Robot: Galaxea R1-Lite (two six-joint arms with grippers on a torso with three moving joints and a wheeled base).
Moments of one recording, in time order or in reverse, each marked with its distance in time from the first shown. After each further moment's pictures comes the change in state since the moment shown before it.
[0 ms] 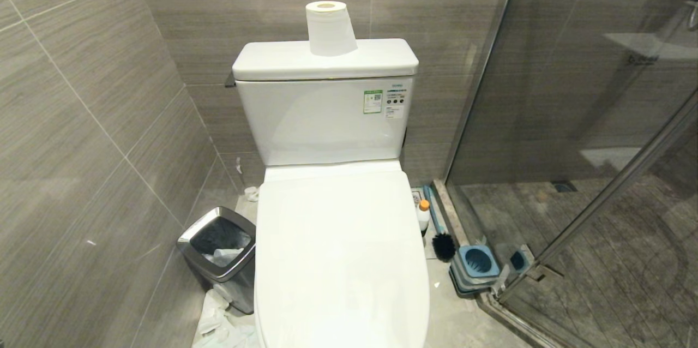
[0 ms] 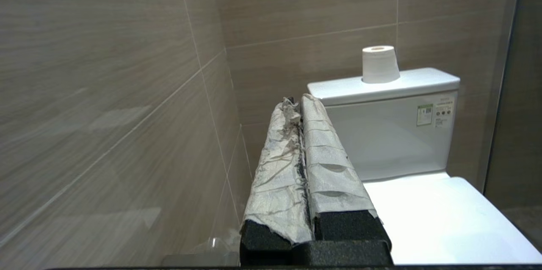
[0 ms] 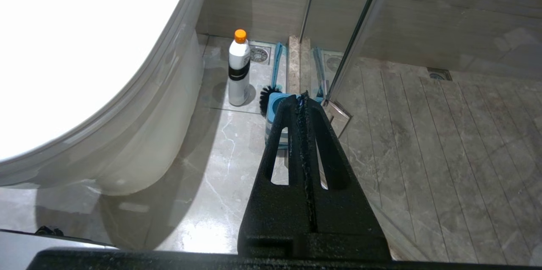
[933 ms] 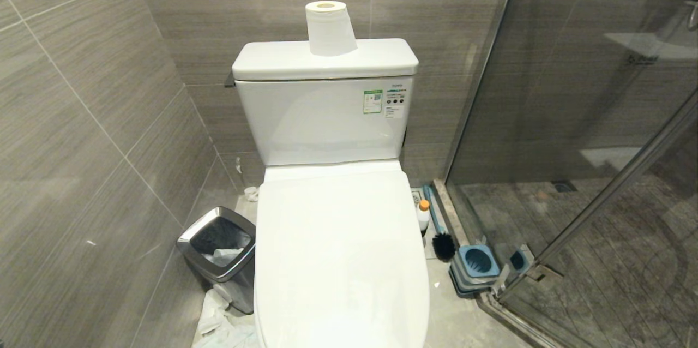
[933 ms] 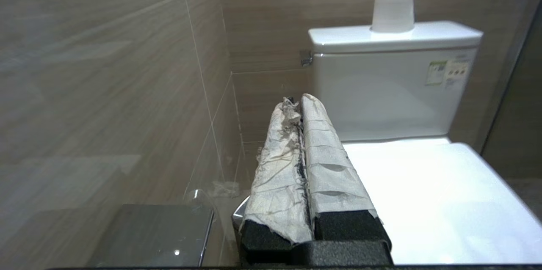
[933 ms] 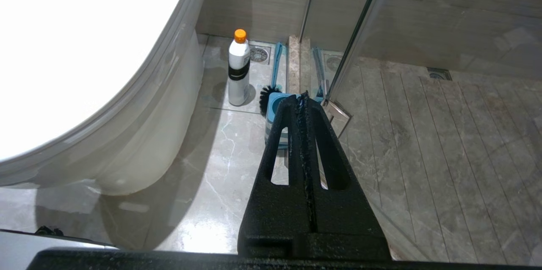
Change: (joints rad) left arm -0.001 -0.023 0.387 -0.232 0.043 -0.060; right arm 0.000 0.000 0.000 0.000 0.000 0.000
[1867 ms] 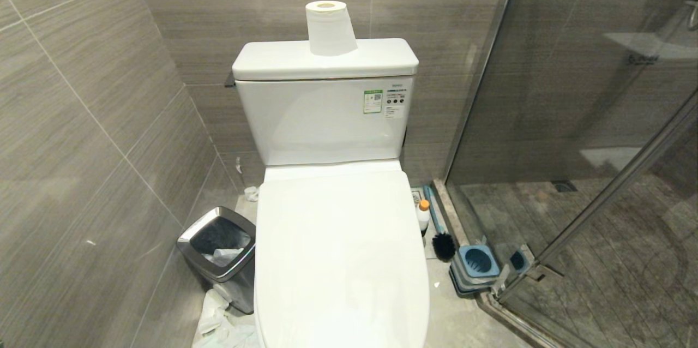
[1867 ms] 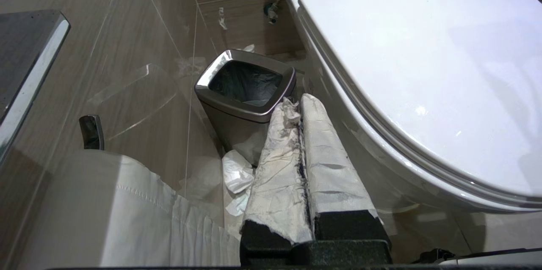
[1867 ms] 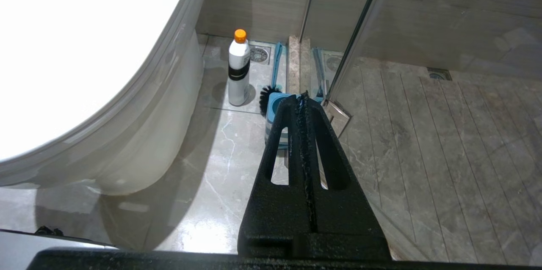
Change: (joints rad) left arm -0.003 0.000 0.481 -0.051 -0.096 0.028; right arm 0.000 0.000 0.000 0.000 0.000 0.000
